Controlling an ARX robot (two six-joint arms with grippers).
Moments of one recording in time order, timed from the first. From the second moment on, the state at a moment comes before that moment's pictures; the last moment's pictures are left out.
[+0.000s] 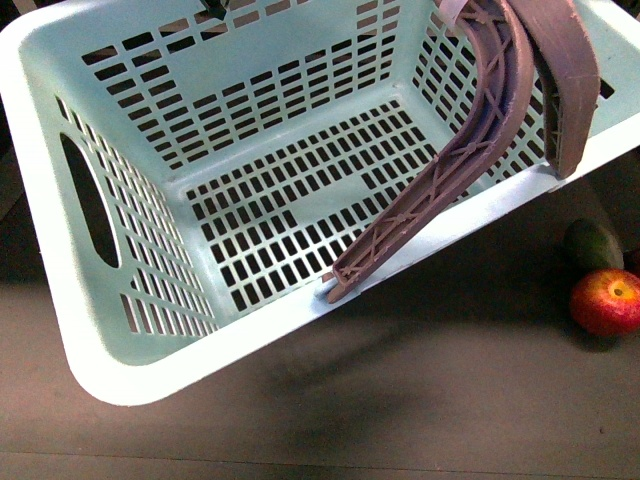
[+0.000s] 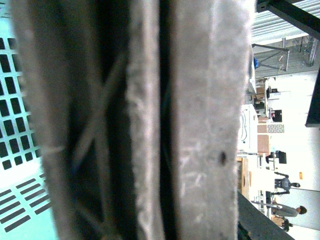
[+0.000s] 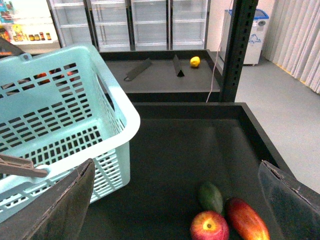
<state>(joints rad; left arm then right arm) -0.52 1.69 1.13 0.20 0.28 -1.10 0.00 0.01 0.02 0.00 0.00 0.01</state>
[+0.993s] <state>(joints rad) -0.52 1.69 1.13 0.21 0.29 -1.10 -0.26 1.73 0.34 0.72 -0.01 -0.24</state>
